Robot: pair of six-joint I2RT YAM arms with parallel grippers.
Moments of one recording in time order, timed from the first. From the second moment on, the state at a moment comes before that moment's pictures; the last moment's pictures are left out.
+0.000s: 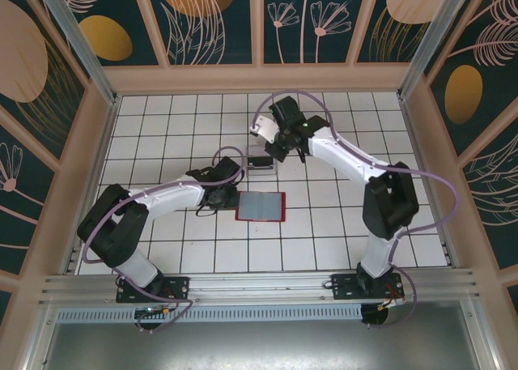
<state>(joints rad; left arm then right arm) -0.69 1.62 0.90 -0.50 -0.06 -0.68 0.62 1.84 1.57 -0.70 -0.04 -0.58</state>
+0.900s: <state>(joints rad) -0.67 1.54 0.85 -0.49 -0.08 -0.71 0.60 2.25 2.08 -1.11 -0.14 -0.97</state>
